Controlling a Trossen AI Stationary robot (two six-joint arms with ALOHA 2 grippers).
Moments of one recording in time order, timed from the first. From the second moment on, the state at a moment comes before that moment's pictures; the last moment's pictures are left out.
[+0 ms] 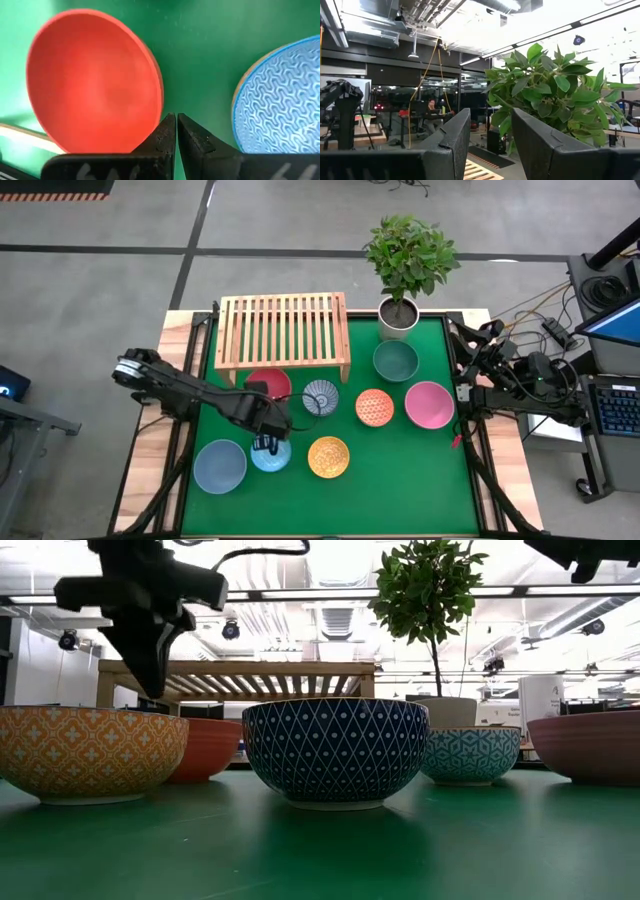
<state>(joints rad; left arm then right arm) -0.30 1.59 1.18 -1.13 -0.31 -0.45 -0.14 0.05 0.34 0.18 0.39 -0.25</state>
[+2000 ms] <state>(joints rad) -0.26 1.59 1.00 -0.88 -0.38 -0.40 -0.14 0.05 0.34 0.17 0.39 -0.24</state>
